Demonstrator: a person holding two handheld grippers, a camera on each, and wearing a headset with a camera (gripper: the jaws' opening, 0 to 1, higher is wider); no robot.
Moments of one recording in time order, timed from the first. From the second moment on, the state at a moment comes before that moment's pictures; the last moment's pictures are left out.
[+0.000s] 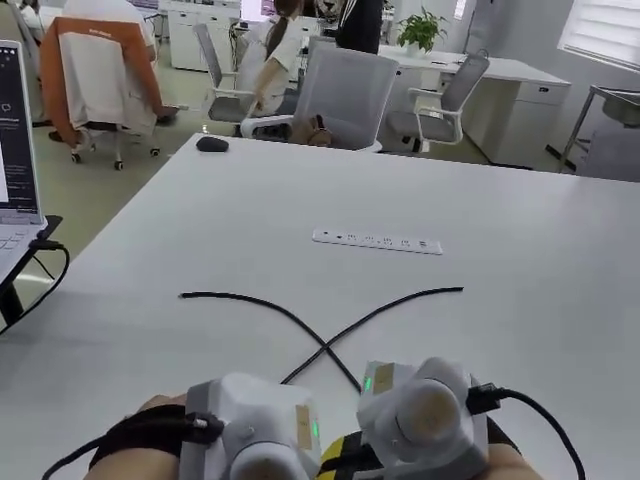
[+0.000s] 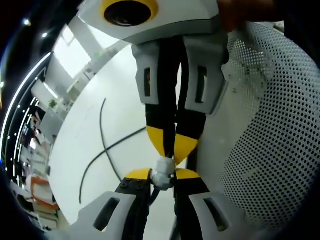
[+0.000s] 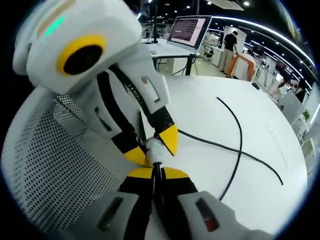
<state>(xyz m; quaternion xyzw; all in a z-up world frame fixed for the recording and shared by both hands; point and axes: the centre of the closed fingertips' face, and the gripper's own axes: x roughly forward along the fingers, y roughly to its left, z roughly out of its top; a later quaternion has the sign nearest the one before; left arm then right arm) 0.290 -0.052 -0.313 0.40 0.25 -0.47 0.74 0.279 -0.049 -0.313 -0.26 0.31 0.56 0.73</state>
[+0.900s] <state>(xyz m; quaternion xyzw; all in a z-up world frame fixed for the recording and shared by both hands) 0.291 -0.044 -0.322 0.38 0.29 -0.47 0.74 0.295 -0.093 -0.348 -0.35 0.38 0.48 0.71</state>
